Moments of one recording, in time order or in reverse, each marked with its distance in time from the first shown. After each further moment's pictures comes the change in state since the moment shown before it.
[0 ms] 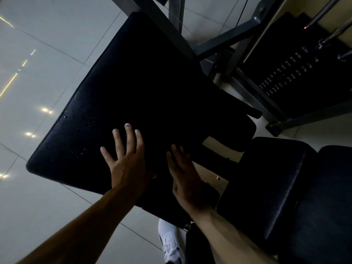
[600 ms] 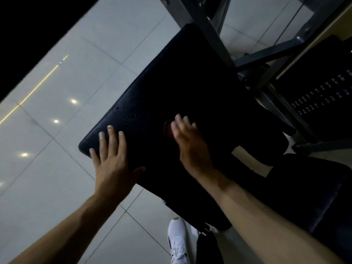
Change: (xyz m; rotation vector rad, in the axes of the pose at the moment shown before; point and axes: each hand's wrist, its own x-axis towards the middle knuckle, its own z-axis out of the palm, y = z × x) left_hand -0.048 -0.111 -0.016 -0.114 0.224 -0.163; right_hand 0.117 -0.037 0.023 -0.233 -0.014 -0.231
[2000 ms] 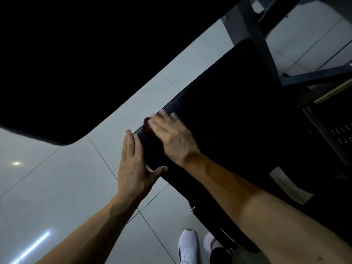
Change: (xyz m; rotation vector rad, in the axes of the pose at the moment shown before) left_hand -0.001 -0.065 0.013 -0.356 0.174 -0.148; right_hand 0.099 -0.128 0.043 0.042 -0.054 -0.340
